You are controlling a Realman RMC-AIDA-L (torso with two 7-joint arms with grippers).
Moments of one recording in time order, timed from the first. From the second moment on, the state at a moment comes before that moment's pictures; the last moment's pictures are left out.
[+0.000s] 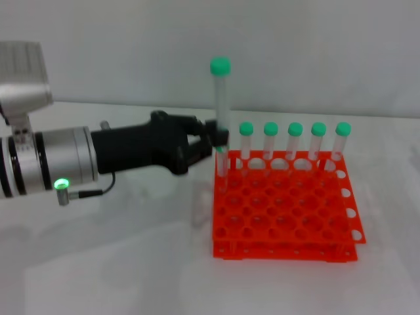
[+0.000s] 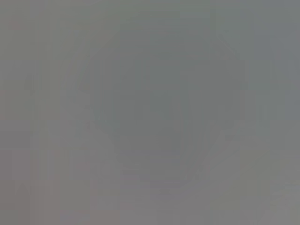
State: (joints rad) left arm -0.49 -2.07 1.01 0.89 1.61 1.40 -1.51; right arm 0.57 2.02 -1.34 -0.15 -0.06 -1.06 0.37
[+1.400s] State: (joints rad) left arm -0.49 -2.08 1.00 0.66 1.55 1.49 -1.17; right arm 0.57 1.92 -1.45 -0.32 -0.81 -1.54 1.07
